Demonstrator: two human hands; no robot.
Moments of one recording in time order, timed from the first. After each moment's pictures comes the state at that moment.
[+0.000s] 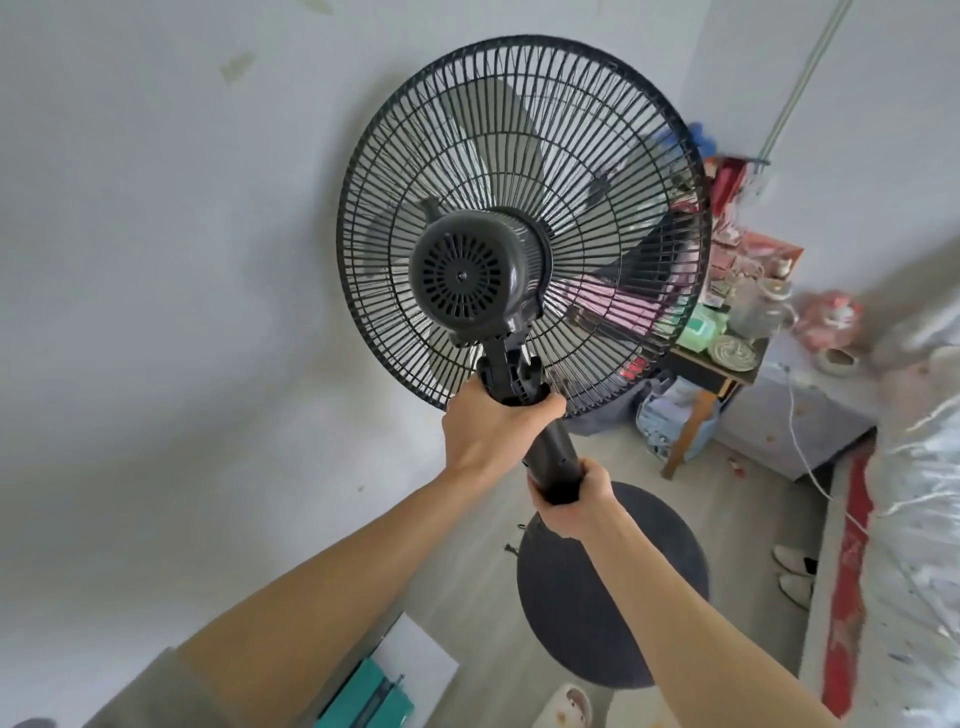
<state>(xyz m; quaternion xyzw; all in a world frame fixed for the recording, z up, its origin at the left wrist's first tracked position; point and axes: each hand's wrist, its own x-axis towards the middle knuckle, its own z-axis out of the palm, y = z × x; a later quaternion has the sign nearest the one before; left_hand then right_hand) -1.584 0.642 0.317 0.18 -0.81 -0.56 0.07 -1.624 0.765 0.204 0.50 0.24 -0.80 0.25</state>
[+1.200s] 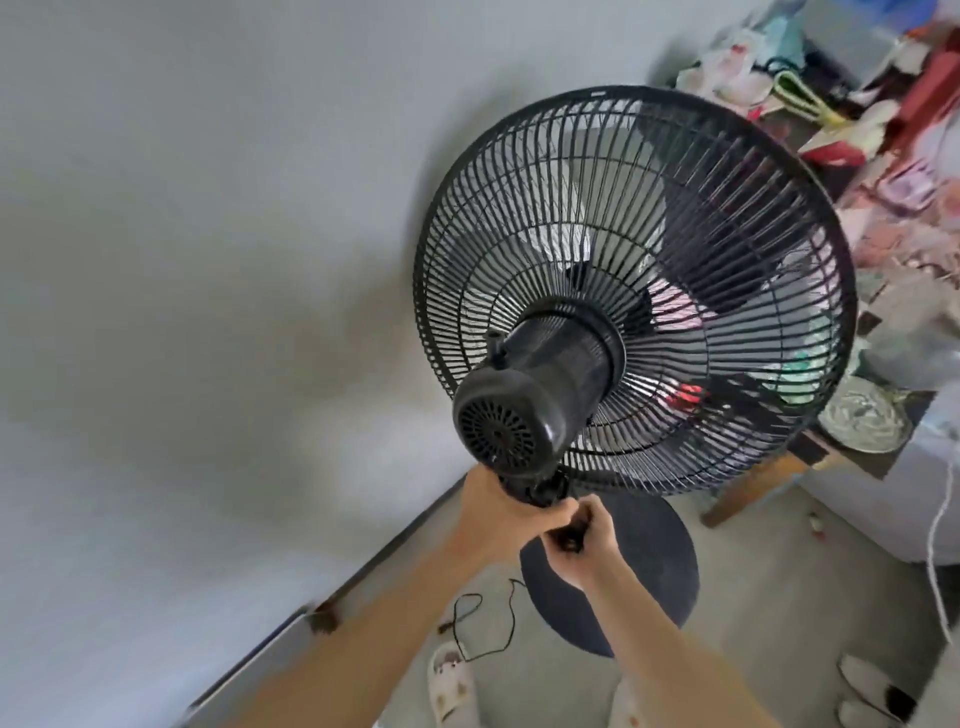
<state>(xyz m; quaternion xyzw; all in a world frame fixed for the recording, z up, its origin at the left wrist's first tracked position) -1.916 0.757 0.082 0.22 -0.79 -0.57 0.03 -1.965 0.878 -0.035 0.51 0.29 -0.75 0.31</state>
